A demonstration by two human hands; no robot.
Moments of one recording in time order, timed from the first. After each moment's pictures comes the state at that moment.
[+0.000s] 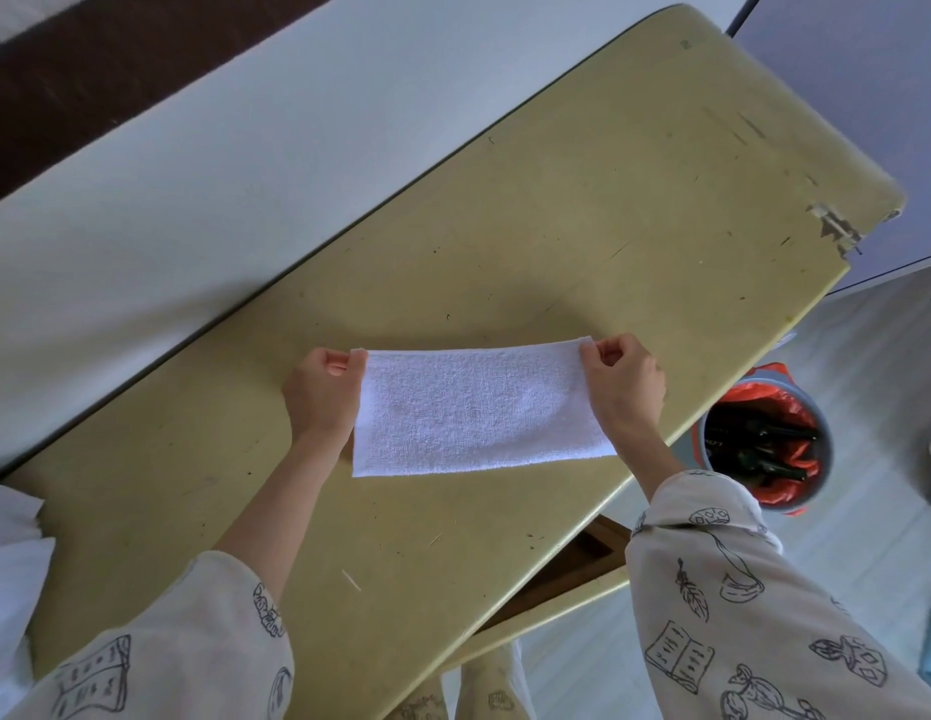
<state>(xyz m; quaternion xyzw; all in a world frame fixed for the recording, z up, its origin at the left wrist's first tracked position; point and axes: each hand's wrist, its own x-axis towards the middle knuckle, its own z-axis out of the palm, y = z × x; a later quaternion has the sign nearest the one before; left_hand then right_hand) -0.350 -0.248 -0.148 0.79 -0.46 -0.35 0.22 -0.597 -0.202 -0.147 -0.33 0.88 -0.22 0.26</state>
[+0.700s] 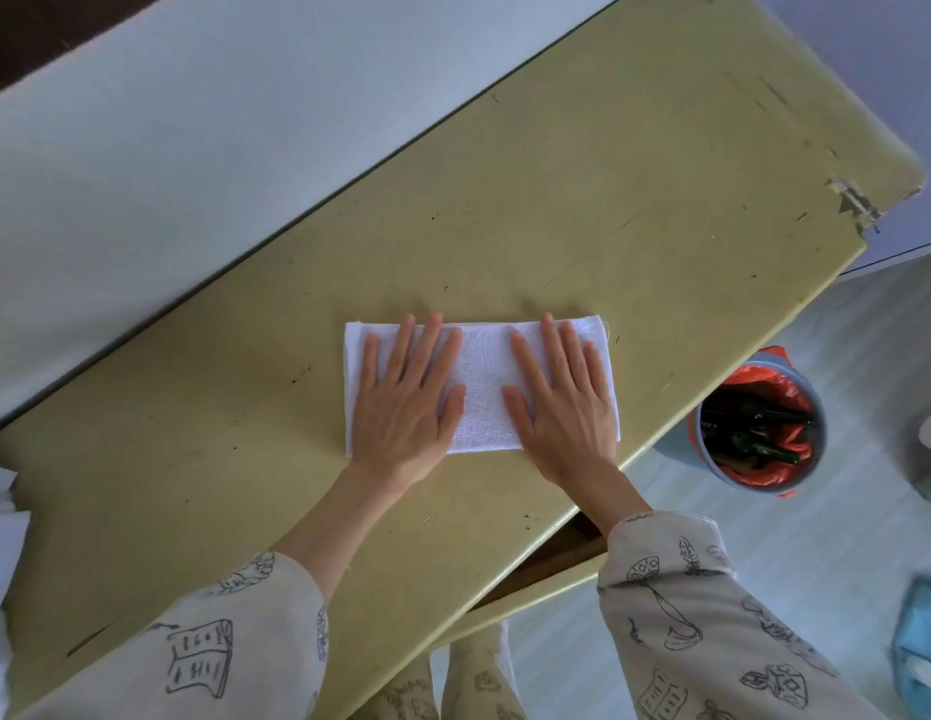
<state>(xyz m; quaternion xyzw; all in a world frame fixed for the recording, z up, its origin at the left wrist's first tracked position) -0.384 -0.197 -0.190 0.52 -0.85 -0.11 -0.02 -0.565 -0.155 -0.191 -0.69 0.72 -0.02 0.09</state>
